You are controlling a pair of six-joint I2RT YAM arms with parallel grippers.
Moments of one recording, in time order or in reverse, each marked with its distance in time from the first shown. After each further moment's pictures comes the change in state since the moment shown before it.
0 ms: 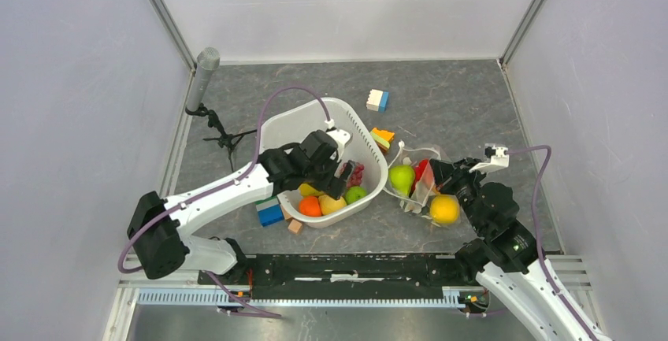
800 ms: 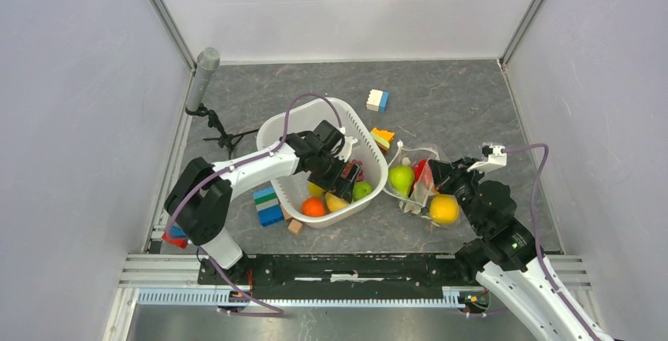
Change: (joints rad) left arm 0.168 0.307 0.027 -0.052 0.445 0.070; right arm 0.000 0.020 0.000 -0.002 -0.002 0.000
